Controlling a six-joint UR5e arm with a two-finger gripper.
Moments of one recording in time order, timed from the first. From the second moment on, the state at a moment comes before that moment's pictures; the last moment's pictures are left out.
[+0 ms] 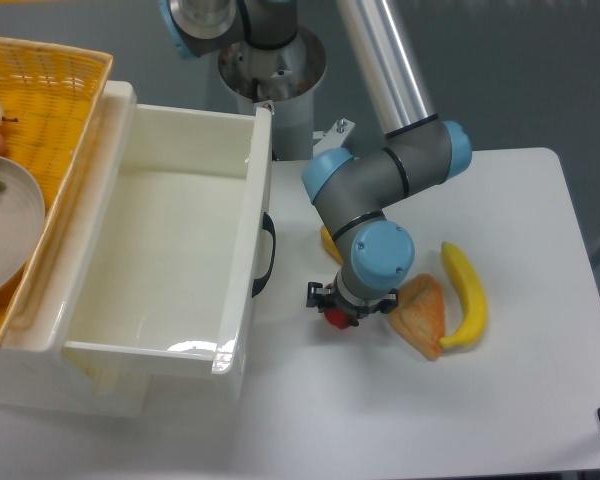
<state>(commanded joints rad) 2.49 -2.11 -1.60 -1.17 1.56 0.55</state>
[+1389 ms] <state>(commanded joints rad) 2.50 -1.85 -1.55 -1.25 1.55 1.23</state>
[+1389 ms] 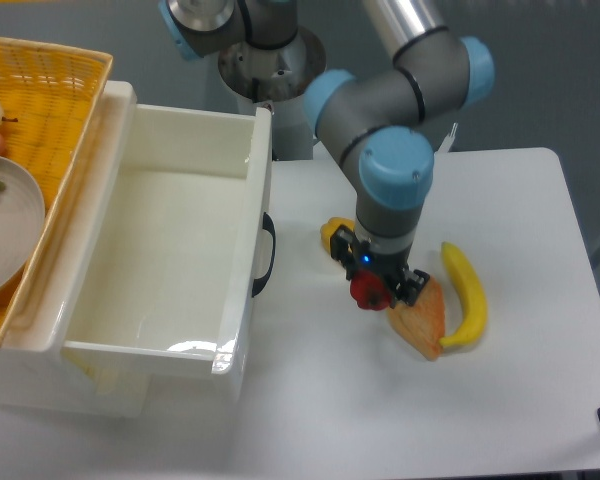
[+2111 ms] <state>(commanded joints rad) 2.45 -1.77 -1.55 -1.33 1.56 1.33</state>
